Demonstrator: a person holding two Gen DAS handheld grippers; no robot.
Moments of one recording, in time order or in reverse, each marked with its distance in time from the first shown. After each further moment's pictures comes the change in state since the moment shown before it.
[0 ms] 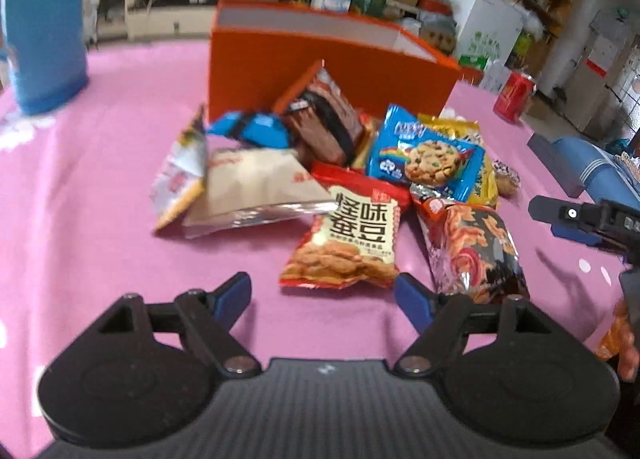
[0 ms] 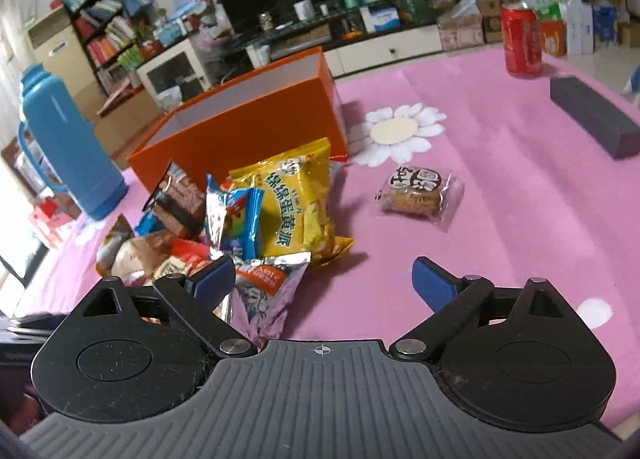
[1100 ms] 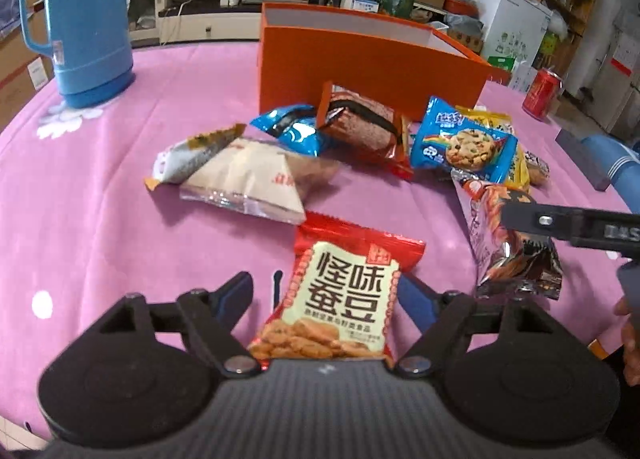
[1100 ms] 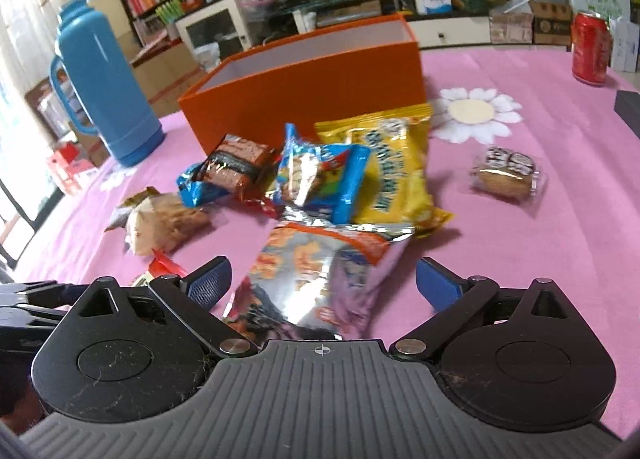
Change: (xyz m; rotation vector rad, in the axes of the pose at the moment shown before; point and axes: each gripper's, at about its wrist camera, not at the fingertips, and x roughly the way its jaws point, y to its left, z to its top) left arm -0.031 0.015 -0.029 0.014 -0.039 0.116; right arm 0.027 0.072 -0.011 -0.159 0.088 0.039
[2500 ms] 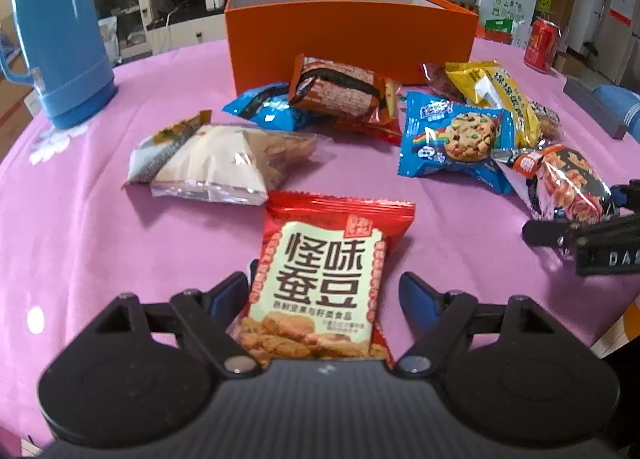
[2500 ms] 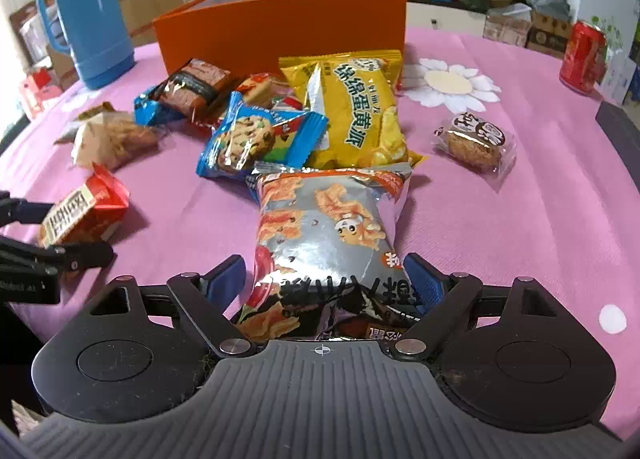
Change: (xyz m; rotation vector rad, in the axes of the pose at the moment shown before) left arm 0.025 -0.025 -0.010 0.122 0.040 0.070; right arm 0.007 -0.016 -0.026 -0.173 0.101 -0.128
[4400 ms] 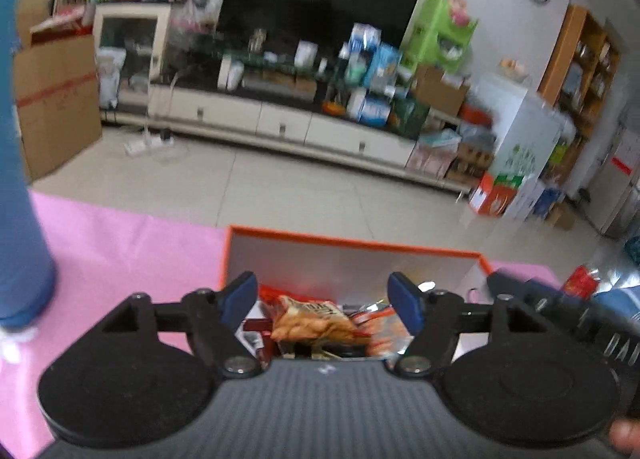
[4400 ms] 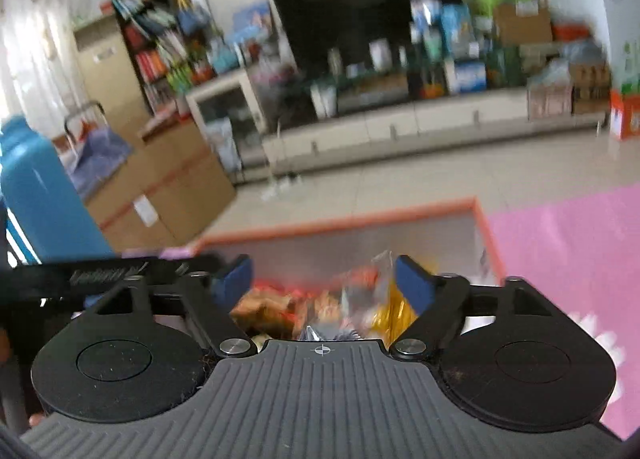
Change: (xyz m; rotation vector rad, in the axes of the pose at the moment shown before) left arm 0.068 0.077 0.260 -0.252 -0.303 -0.119; right arm 0.093 -0.020 0.262 0.168 -0.354 0.181
